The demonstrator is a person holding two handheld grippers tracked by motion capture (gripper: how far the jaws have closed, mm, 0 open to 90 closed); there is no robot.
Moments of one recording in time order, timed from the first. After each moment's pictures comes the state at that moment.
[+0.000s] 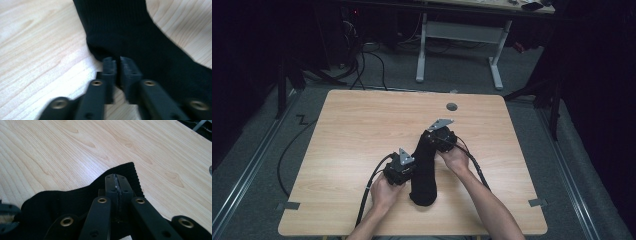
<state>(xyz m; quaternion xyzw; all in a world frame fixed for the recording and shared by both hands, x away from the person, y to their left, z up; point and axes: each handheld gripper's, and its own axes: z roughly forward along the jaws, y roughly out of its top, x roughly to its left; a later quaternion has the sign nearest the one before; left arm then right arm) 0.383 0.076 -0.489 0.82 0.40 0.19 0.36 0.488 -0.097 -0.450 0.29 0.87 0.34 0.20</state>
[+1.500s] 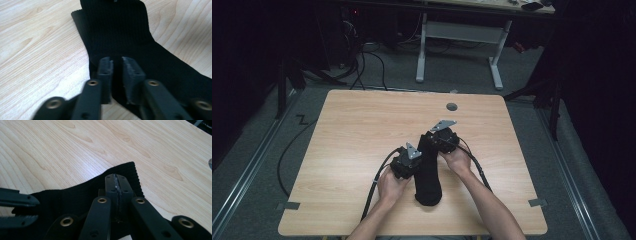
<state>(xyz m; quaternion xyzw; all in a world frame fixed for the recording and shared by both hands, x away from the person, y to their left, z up) 0.403 0.056 -0.483 0.83 0.39 0.21 0.34 0.487 -0.105 -0.454 0.30 0.87 0.34 0.20</state>
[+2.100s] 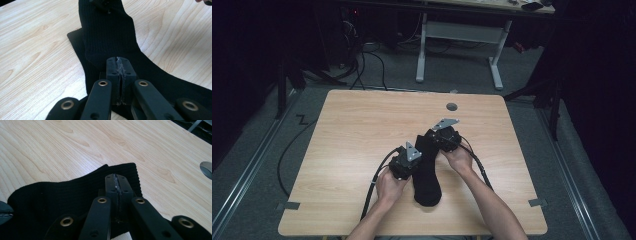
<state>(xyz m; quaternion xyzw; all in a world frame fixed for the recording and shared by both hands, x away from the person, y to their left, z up) 0.386 0.060 -0.462 0.82 0.37 0.23 0.37 0.487 -0.109 -0.447 0.30 0.86 0.34 0.21</state>
